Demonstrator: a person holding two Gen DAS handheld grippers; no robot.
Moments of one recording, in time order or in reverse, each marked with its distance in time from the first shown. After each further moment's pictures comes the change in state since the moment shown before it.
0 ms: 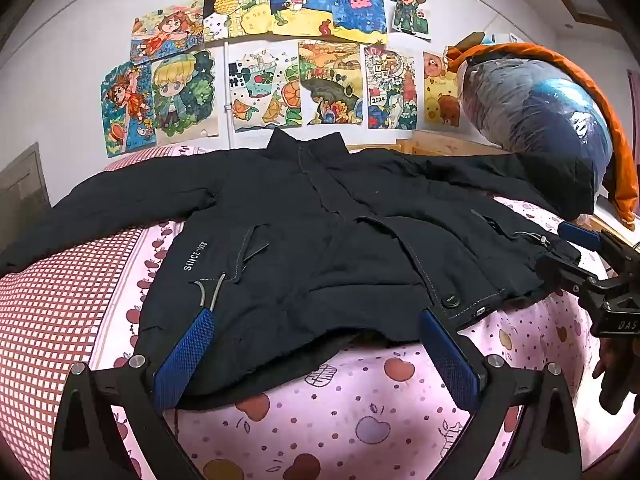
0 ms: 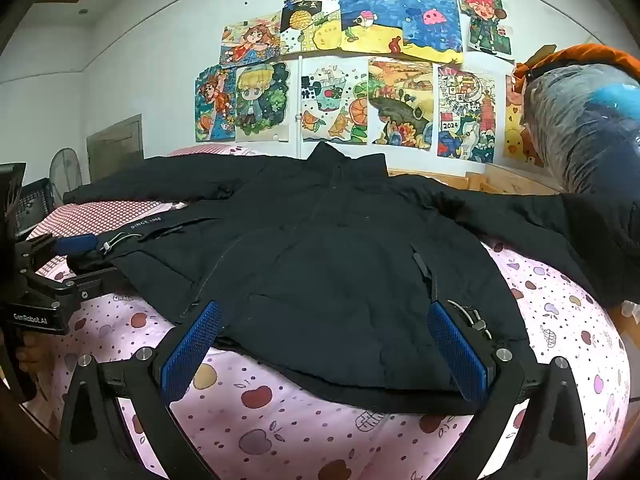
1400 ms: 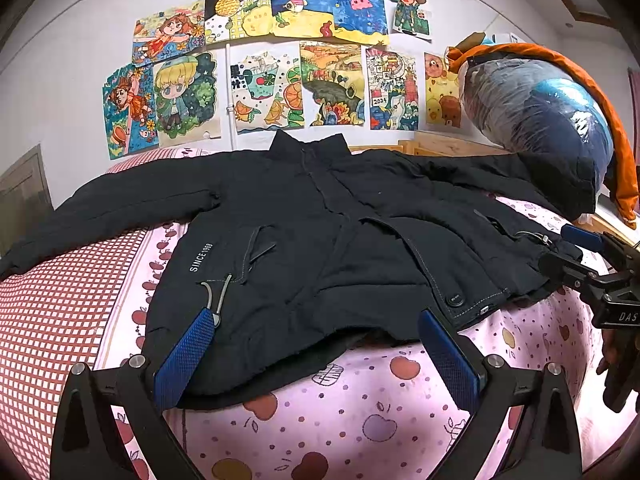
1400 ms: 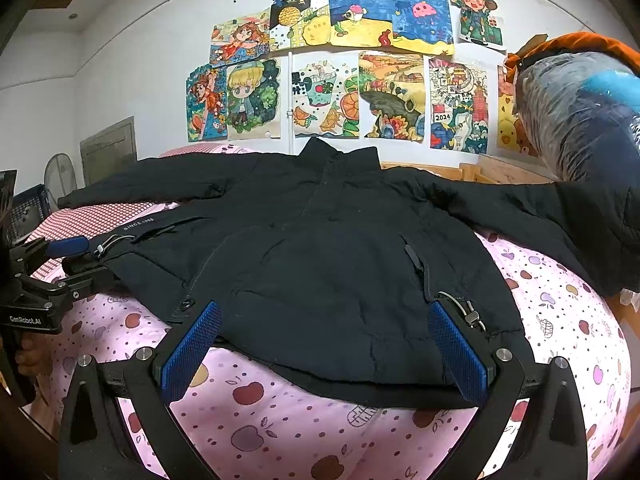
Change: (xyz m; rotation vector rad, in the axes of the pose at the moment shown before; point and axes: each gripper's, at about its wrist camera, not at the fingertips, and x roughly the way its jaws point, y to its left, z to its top) left arm -0.003 0.010 -0.003 0.001 -0.016 0.008; right arm 0.007 -0.011 -0.009 0.018 0.012 -0.009
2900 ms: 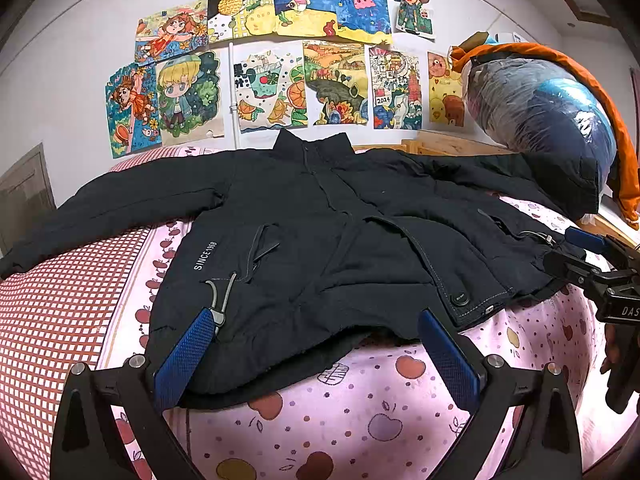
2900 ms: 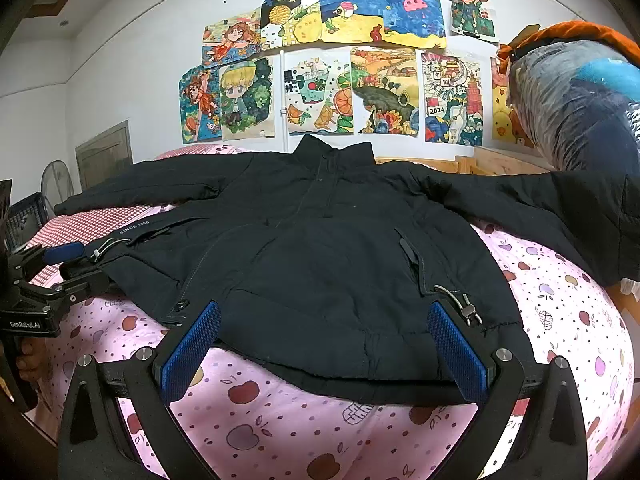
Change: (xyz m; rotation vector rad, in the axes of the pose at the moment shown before) left arm 0.000 0.001 -0.001 0.002 0.002 0.004; right arm 0.004 -0.006 -0.005 0.018 0.007 -0.005
